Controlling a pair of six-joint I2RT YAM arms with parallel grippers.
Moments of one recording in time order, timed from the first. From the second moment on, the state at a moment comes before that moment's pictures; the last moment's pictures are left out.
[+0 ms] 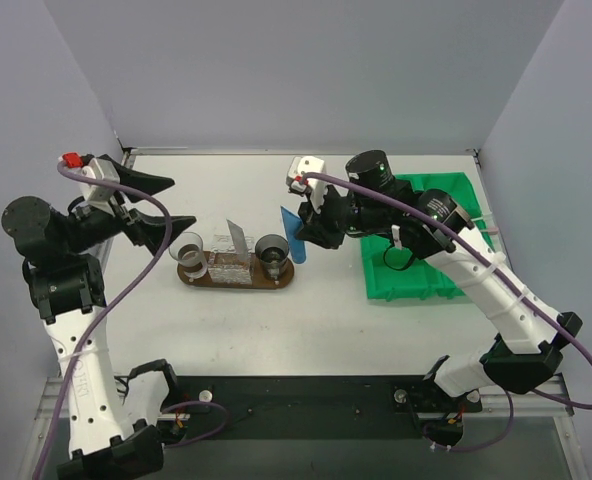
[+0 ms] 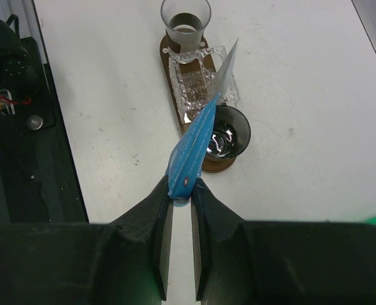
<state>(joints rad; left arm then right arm) 0.33 0.88 1.20 -0.05 1.28 -0.26 0.82 1.42 1.75 -0.86 -0.32 -0.28</state>
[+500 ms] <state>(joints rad) -0.12 1.06 1.23 -0.19 1.28 -0.01 0.87 1.47 1.77 -0.91 -0.42 -0.38</state>
